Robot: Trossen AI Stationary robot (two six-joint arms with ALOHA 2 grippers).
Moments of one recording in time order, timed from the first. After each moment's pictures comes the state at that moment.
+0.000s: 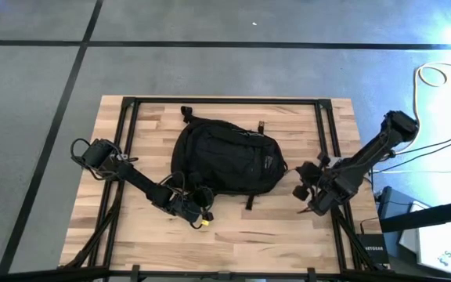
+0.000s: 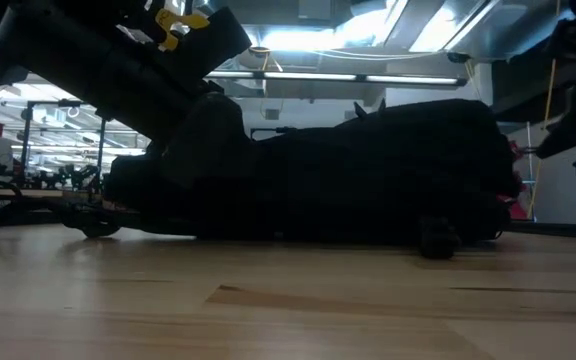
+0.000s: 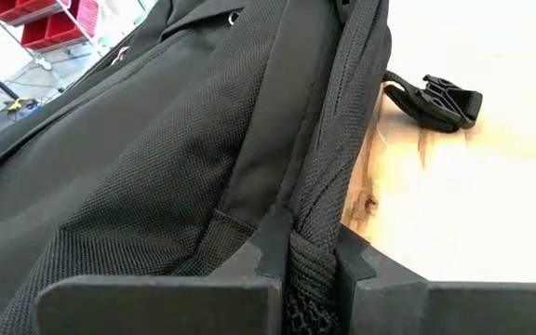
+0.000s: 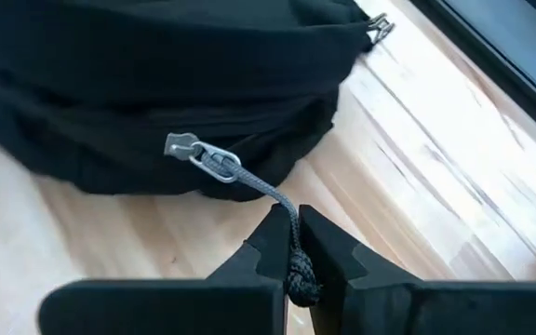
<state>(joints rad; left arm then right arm) -0.47 1.86 0.82 0.41 -0.88 -0.16 0.76 1.10 0.60 -1.13 0.78 1.36</state>
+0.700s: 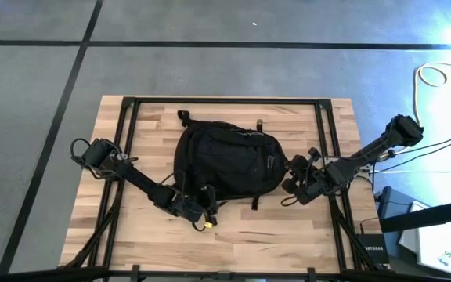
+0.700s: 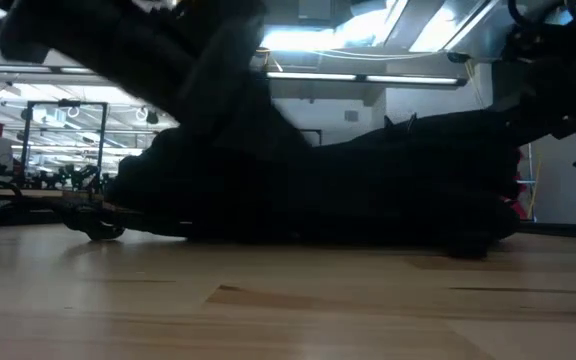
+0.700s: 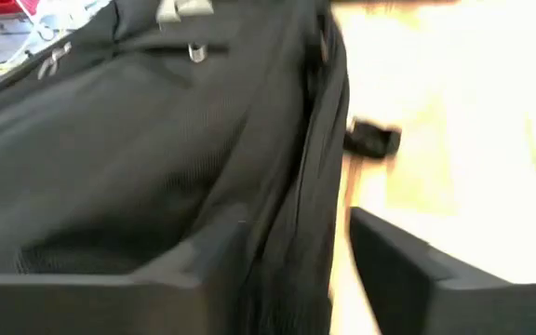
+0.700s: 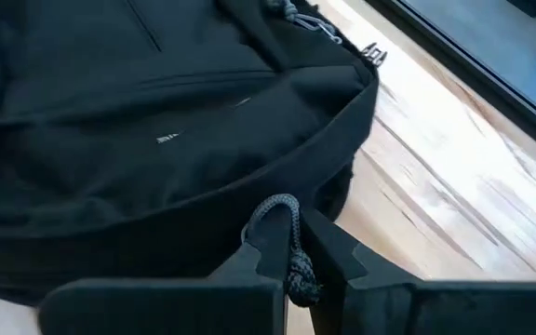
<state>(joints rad) -0.46 1.86 0.89 0.45 -0.76 -0.23 0.54 1.10 0.60 -0.86 0.82 1.07</state>
